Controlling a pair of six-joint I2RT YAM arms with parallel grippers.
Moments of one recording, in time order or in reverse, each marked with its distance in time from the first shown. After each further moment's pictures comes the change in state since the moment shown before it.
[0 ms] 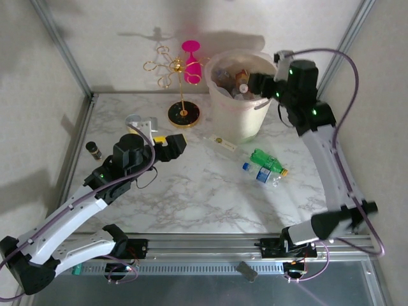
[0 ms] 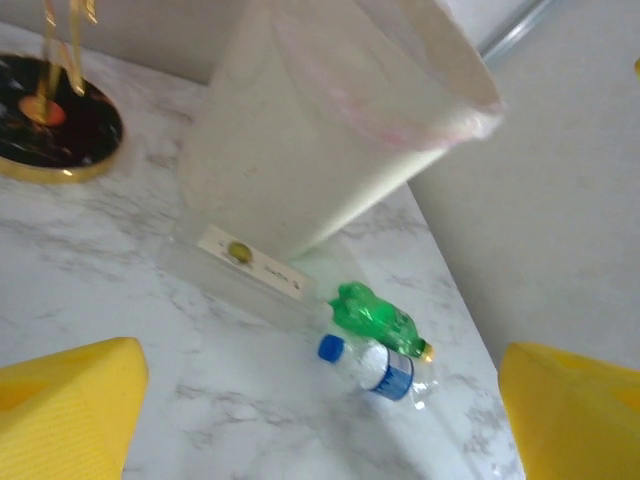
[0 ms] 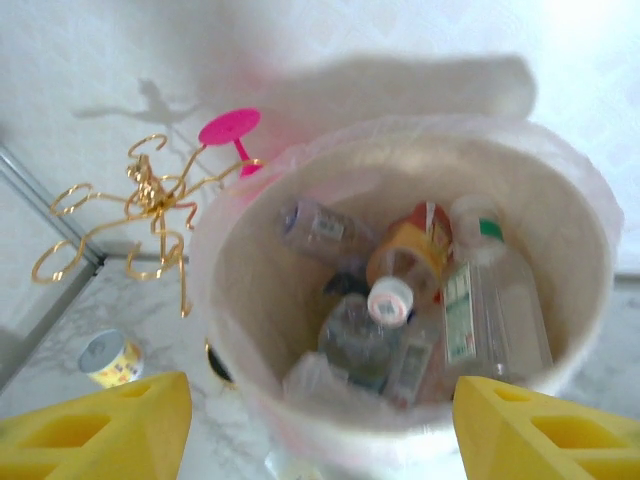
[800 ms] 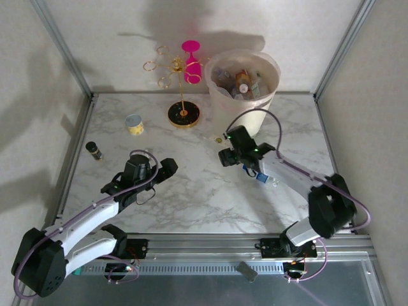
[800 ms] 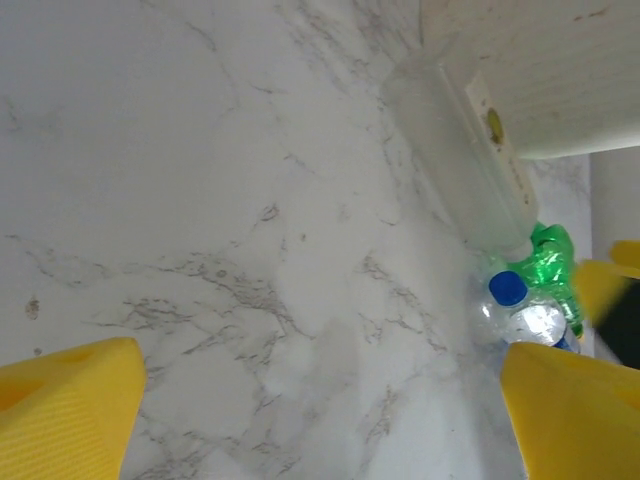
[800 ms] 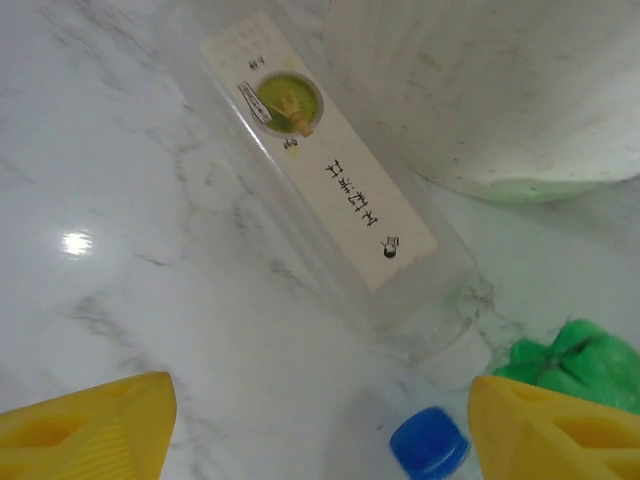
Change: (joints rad) left arm 0.238 0.033 -0.423 0.141 0.159 -0.232; right arm 0.354 0.254 -0.487 0.107 0.331 -0.130
